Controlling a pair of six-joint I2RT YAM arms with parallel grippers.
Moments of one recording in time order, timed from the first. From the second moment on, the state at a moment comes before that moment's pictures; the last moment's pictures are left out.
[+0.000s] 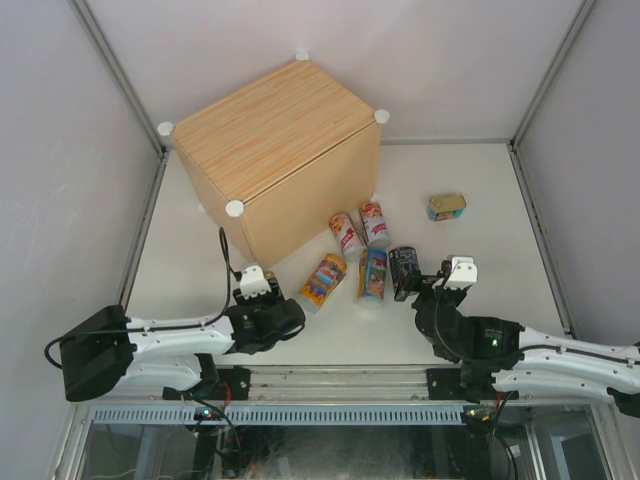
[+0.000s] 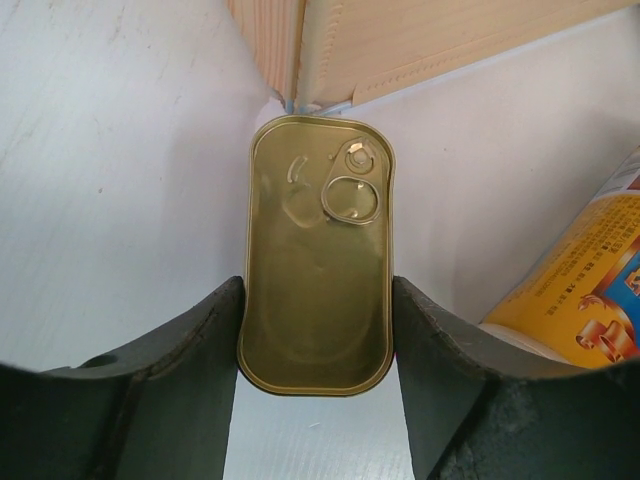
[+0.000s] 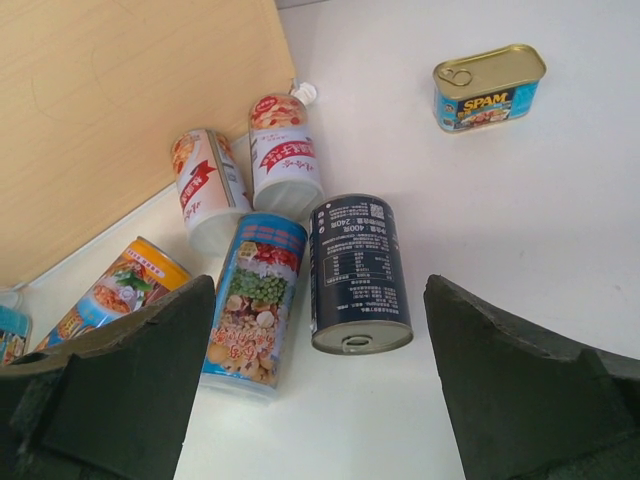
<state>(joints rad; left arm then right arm) -1.13 1.16 0.42 -0.37 -1.00 -1.24 1.30 0.59 0.48 -0.43 1.22 0.67</state>
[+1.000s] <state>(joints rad) -1.59 0.99 0.84 -0.89 -1.16 -1.27 1.46 0.52 0.48 -0.50 1.31 0.67</state>
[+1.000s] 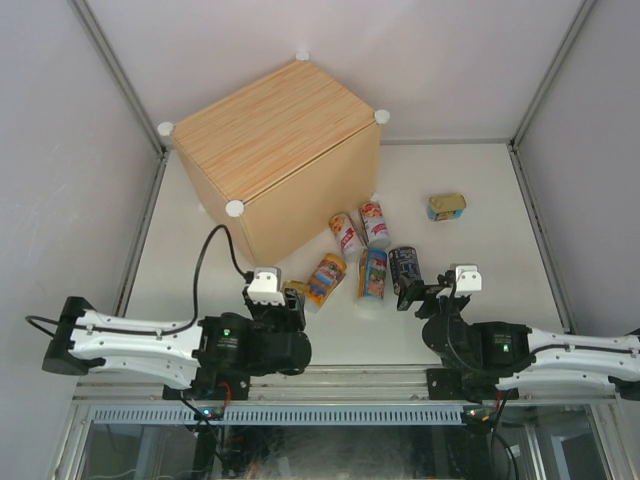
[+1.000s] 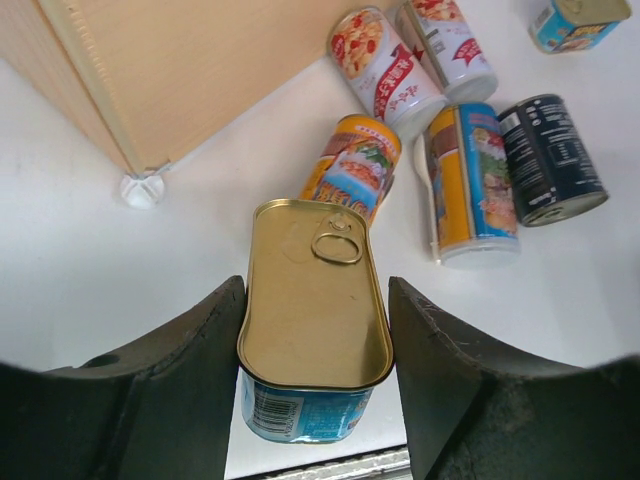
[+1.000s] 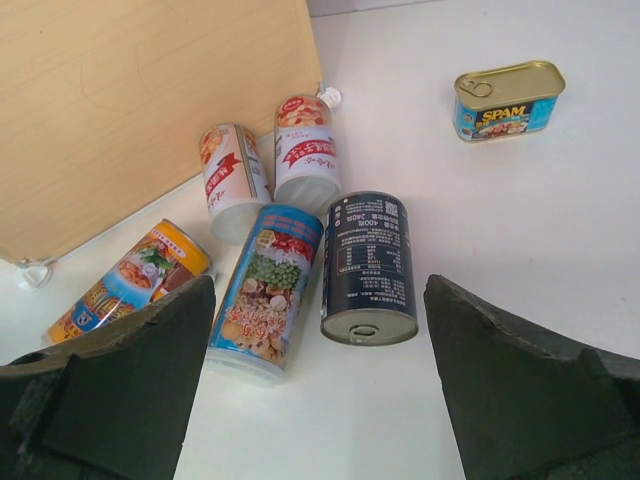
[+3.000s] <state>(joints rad) -1.69 0.79 1.07 -0.09 -1.56 -0.04 1.53 0.66 0.53 -0.15 1.36 0.36</state>
